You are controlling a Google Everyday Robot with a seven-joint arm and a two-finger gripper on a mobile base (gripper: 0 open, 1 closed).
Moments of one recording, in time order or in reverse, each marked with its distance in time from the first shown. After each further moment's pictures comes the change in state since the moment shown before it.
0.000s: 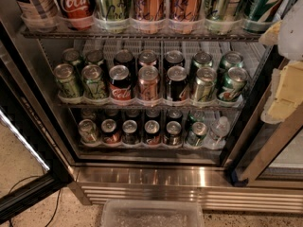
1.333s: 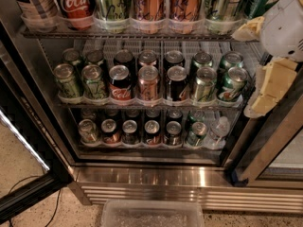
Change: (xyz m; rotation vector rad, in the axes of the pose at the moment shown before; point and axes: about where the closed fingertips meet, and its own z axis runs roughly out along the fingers) arm -0.045 -0.002 0.009 -0.038 -0.214 -0.144
